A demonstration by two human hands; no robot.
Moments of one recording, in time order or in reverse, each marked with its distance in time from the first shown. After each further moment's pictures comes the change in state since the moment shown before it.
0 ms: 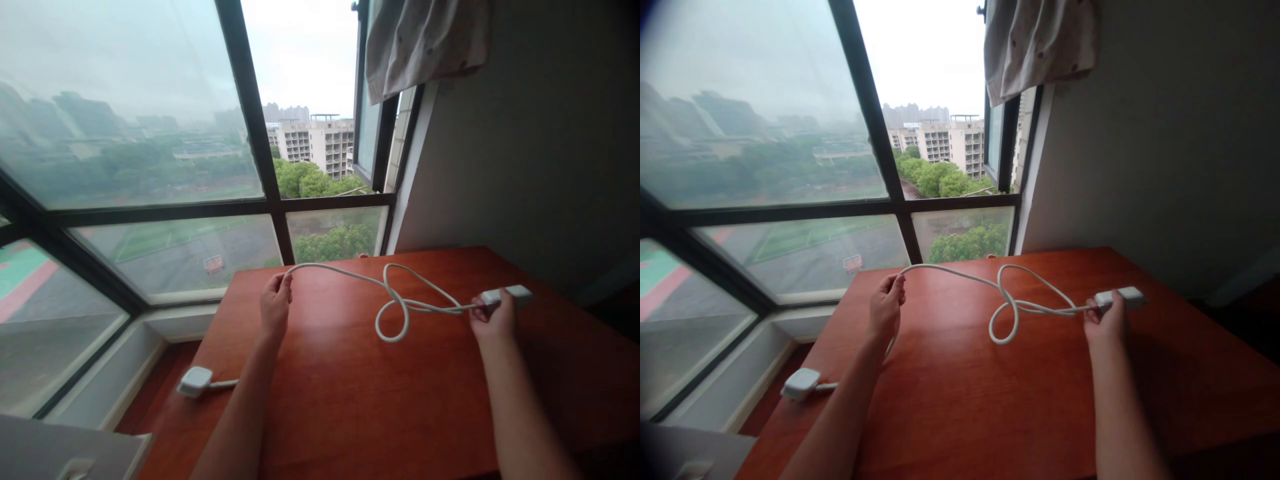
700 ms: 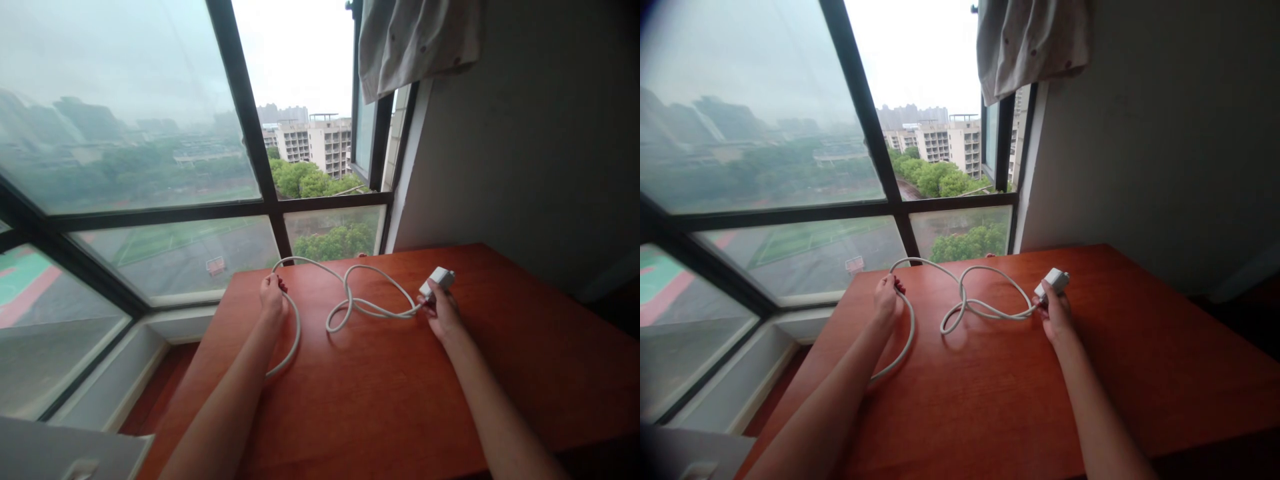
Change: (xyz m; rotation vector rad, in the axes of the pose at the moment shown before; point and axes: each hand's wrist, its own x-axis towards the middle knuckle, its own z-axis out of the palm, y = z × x) left_hand 0.042 -0.034 0.004 -0.267 0.321 -0.199; right_hand -0.051 0.050 0.062 -0.016 -0.173 0.093
